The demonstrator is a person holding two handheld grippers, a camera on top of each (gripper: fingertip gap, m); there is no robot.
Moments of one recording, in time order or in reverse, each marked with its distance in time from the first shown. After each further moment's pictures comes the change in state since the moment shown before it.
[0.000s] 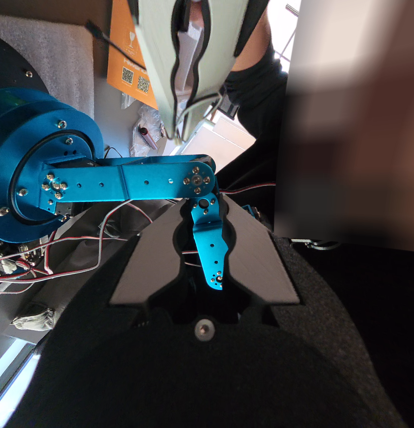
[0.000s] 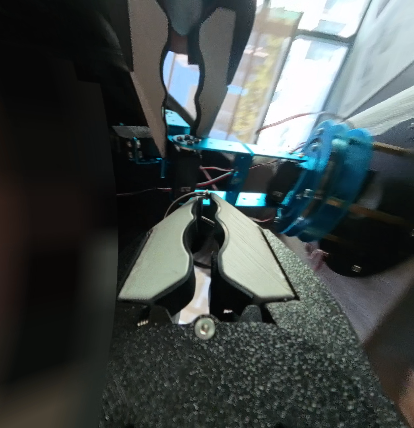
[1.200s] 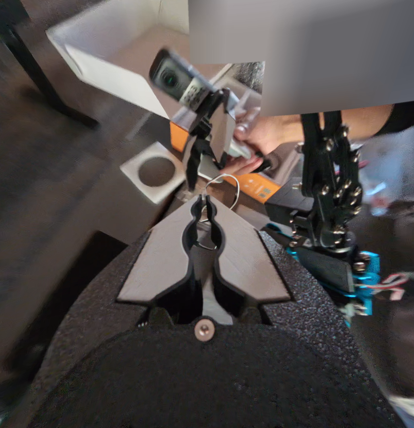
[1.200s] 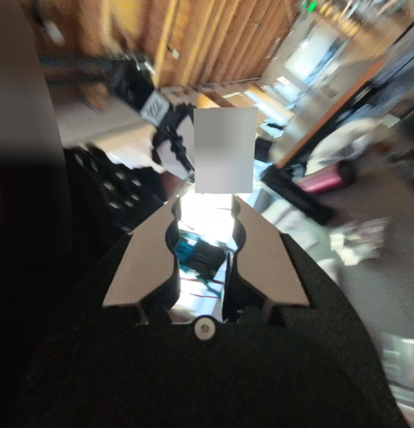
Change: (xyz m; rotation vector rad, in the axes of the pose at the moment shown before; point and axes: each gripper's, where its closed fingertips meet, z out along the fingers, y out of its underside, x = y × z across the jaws) left arm 0.092 -0.060 -0.032 0.267 -0.752 1.515; right arm -0.094 -0.052 -0.060 0.908 0.337 -0.612
